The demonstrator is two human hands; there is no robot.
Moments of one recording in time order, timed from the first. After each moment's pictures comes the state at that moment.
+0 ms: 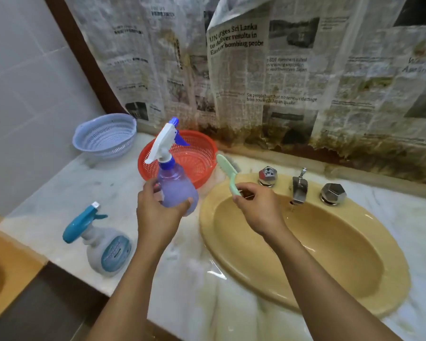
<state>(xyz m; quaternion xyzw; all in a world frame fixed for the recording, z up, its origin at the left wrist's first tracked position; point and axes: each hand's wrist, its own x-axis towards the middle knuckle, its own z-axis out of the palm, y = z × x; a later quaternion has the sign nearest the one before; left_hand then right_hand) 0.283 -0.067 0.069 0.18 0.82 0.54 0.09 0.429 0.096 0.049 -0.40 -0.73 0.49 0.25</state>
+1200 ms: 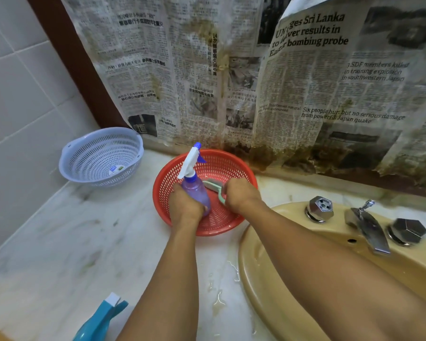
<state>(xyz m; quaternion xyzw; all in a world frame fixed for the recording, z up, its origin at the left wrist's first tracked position) 0.077 0.066 -0.003 0.13 0.89 0.40 0.18 0.165 0.176 -0.003 -0.45 -0.87 0.22 0.00</state>
